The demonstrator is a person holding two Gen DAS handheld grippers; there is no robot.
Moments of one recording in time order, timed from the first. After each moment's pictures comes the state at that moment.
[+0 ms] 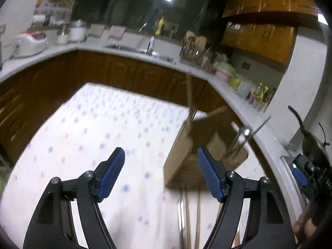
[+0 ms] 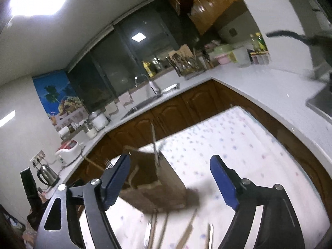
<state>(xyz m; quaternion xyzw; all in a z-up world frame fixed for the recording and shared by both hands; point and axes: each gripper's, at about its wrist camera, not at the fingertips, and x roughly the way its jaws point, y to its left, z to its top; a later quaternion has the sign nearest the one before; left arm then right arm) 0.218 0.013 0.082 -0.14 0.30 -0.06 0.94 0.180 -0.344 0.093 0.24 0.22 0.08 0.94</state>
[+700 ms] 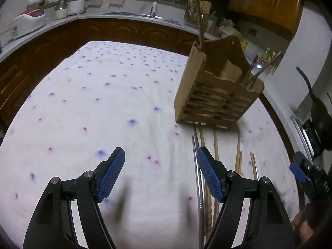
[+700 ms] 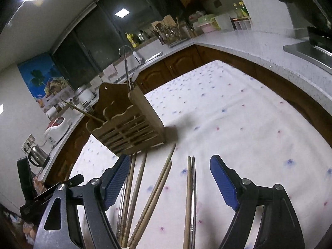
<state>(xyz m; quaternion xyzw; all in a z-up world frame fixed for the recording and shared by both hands) 0.185 -0.008 0.017 -0.10 0.41 -0.06 0.90 0.130 -0.329 0.010 0.24 0.32 0.05 0.91</state>
